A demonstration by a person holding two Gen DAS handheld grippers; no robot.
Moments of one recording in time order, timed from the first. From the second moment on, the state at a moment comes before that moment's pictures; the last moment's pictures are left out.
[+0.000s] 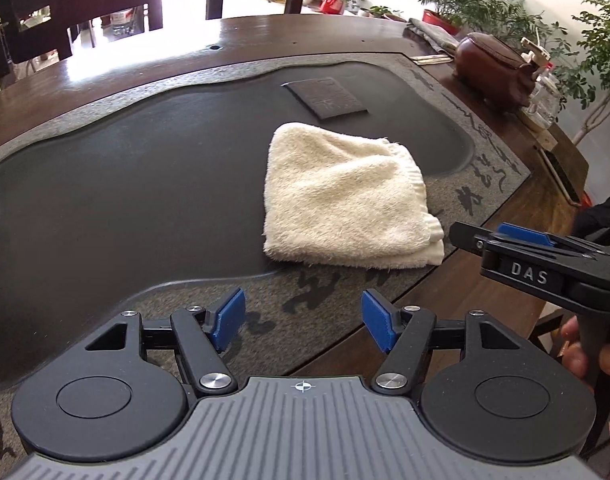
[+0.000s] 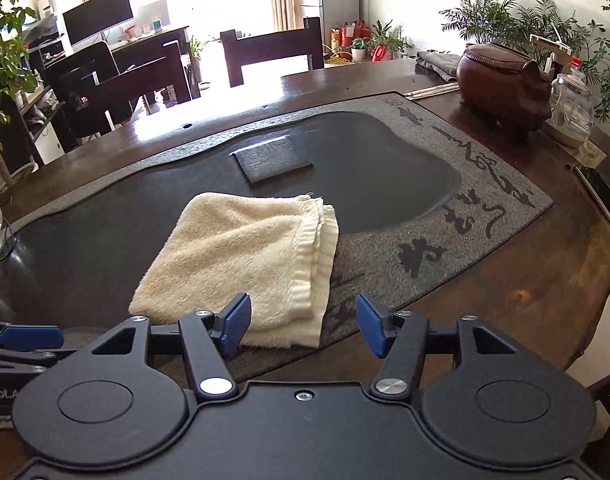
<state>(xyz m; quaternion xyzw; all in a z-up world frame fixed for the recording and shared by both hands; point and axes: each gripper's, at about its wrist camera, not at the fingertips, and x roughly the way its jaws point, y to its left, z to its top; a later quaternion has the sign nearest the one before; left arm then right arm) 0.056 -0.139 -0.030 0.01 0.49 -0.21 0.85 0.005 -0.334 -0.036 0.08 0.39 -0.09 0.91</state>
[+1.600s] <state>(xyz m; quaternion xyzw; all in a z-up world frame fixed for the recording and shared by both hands) -0.005 -0.052 -0.030 0.02 0.49 -0.15 0.86 -0.061 -0.261 -0.041 0.08 0.40 -0.04 0.91</state>
